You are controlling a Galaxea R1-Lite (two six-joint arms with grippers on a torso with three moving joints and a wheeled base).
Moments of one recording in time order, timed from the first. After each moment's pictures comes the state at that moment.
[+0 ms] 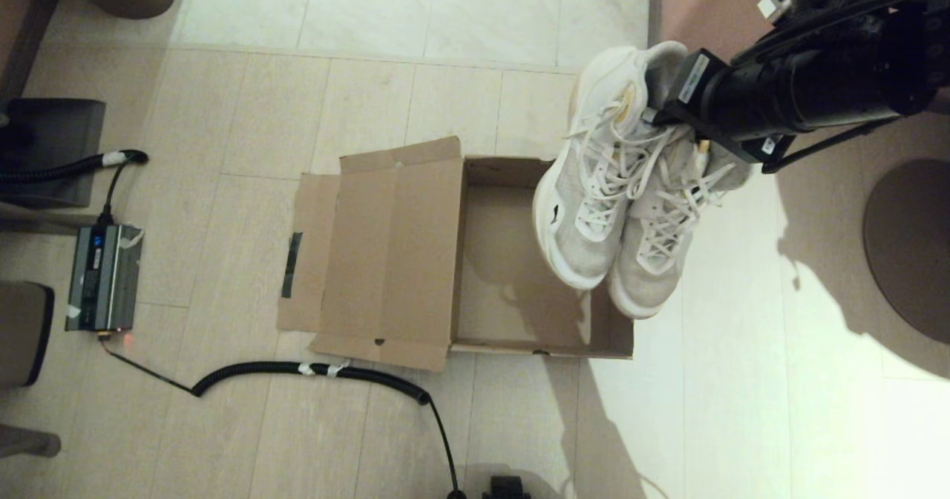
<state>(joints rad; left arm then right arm) 0.00 0.00 0.00 -0.02 0.00 0.03 0.45 1.78 -1.90 0.46 -0.24 0.66</state>
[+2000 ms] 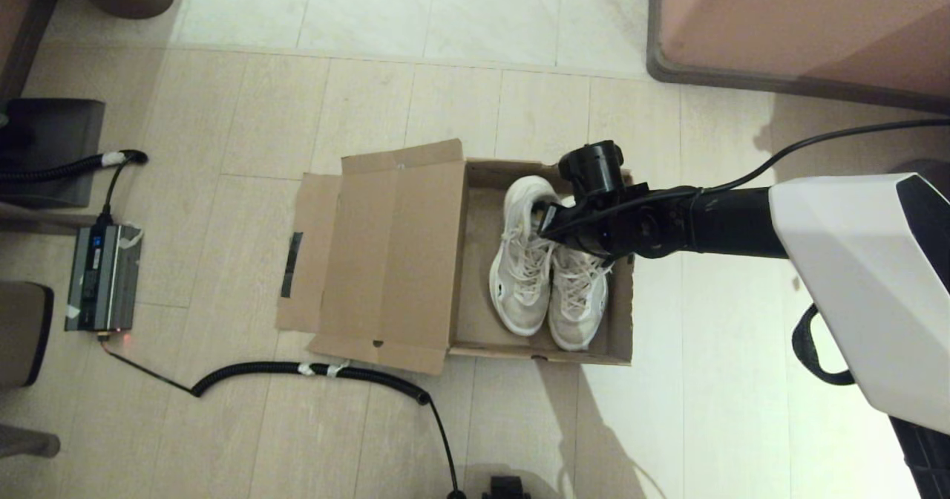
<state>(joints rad) 0.00 0.00 0.00 -0.02 0.00 0.03 0.49 2.31 -1.94 0.11 -0.30 0.61</state>
